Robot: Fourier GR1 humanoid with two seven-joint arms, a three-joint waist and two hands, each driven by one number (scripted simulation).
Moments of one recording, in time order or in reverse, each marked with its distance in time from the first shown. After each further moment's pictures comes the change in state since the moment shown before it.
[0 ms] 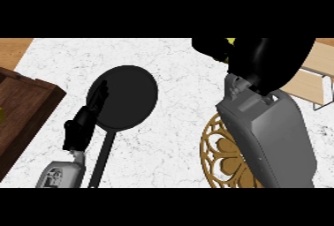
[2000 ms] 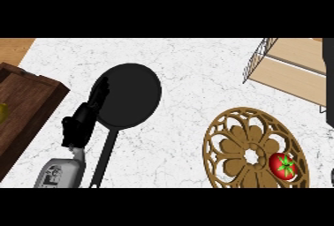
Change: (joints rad) left arm -0.023 -0.012 0.021 -0.016 -0.003 -0.034 0.022; right arm -0.135 -0.349 -0.428 0.468 -0.023 -0.283 -0.389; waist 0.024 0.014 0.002
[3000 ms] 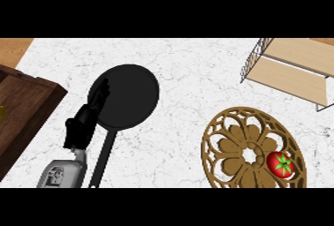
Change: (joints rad) left arm 0.010 -0.013 0.001 0.005 -0.024 0.010 -0.004; right arm 0.076 -0.122 -0.099 0.215 -0.043 -0.215 0.010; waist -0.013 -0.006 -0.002
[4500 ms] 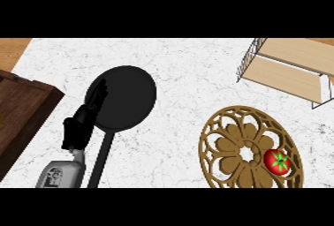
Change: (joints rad) left arm 0.007 -0.005 0.018 -0.005 -0.008 0.000 0.010; right arm 0.079 -0.075 -0.184 -0.591 -0.292 0.068 0.145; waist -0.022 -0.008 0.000
